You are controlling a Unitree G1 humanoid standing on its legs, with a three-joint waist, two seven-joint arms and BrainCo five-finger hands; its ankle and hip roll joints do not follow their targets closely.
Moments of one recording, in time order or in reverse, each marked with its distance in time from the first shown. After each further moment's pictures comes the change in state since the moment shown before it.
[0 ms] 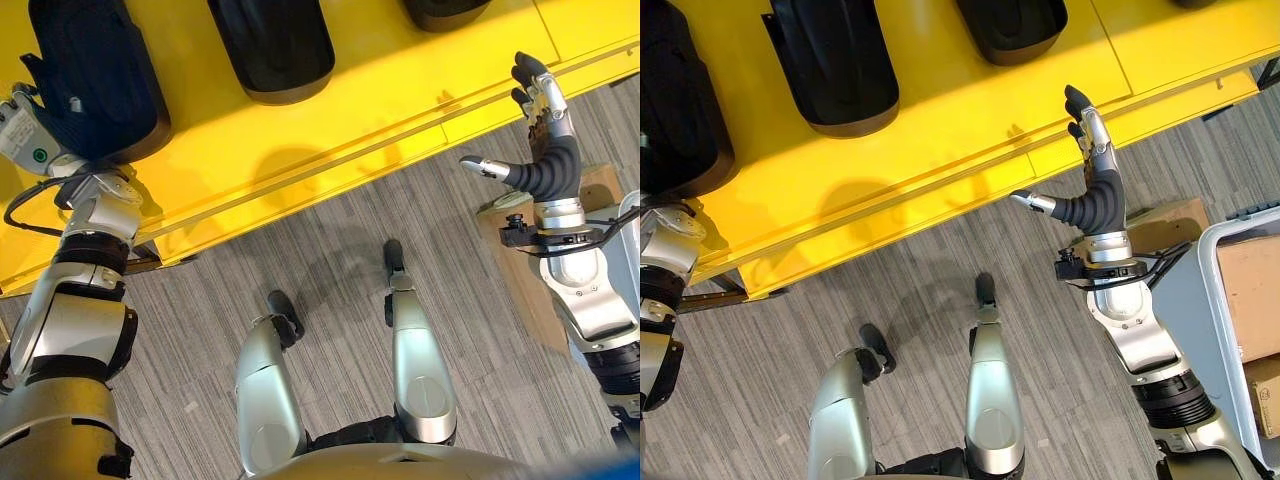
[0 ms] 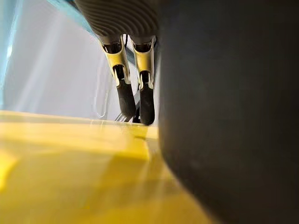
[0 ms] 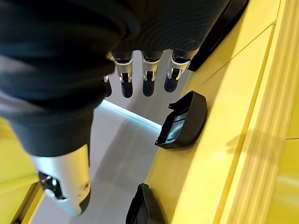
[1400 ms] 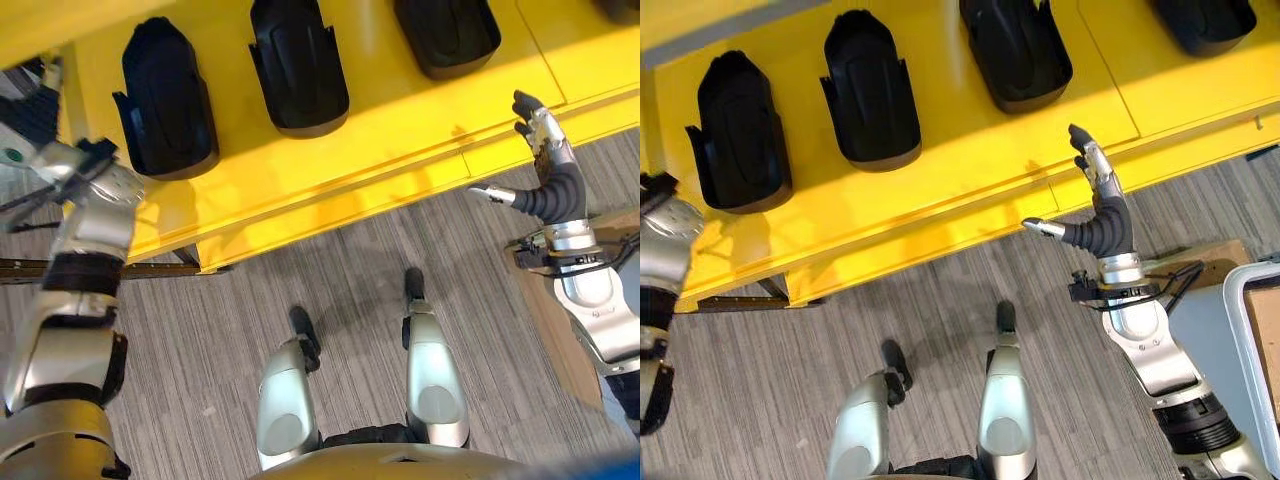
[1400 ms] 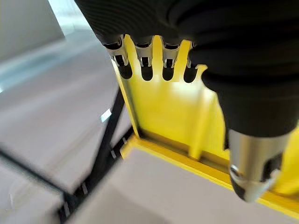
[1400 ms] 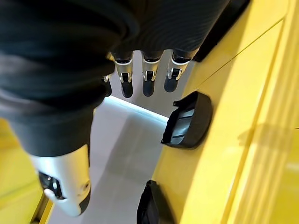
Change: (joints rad) left arm 0.327 -0.094 0.202 -0.538 0.024 -0.292 0.347; right arm 0.200 -0.052 -0.042 -0.014 0.015 -0.005 0.032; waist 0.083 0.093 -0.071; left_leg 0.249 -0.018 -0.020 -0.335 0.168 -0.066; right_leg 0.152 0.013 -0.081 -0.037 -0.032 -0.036
